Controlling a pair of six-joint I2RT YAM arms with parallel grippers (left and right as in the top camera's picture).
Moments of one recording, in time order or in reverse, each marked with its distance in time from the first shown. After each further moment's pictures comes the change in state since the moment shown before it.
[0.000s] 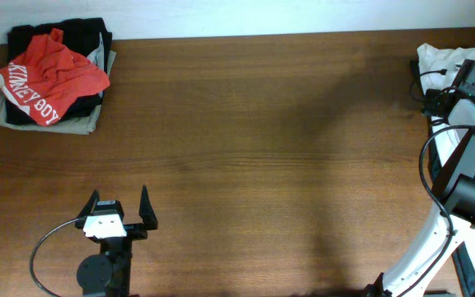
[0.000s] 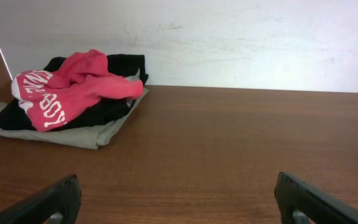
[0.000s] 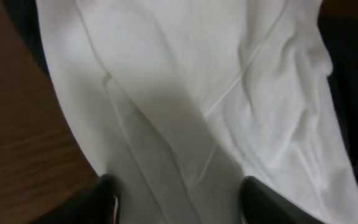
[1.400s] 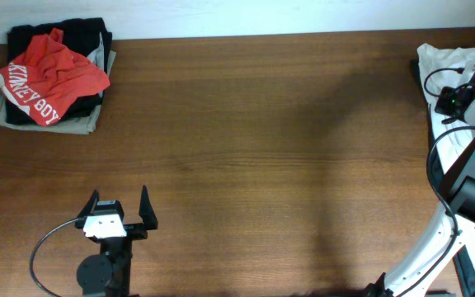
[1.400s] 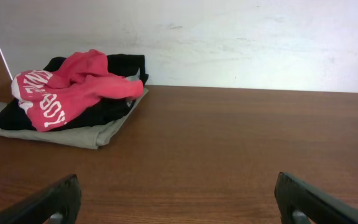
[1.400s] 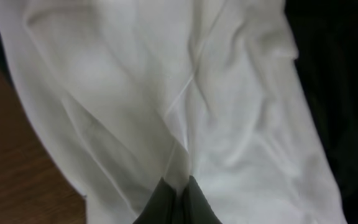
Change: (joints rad) left arm 0.000 0.000 0.000 0.000 0.000 0.000; right arm -0.054 0.018 0.112 -0.142 -0.081 0.116
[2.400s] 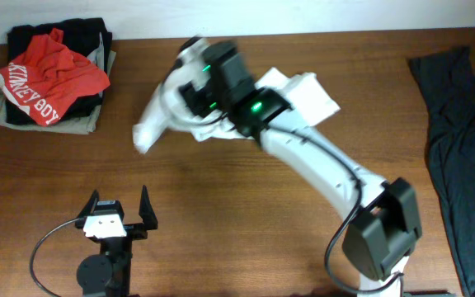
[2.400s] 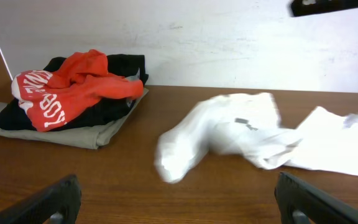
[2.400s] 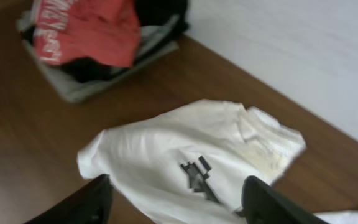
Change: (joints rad) left arm 0.000 0.000 0.000 0.000 0.000 0.000; right arm 1.233 -0.350 0.001 0.031 -0.037 0.083
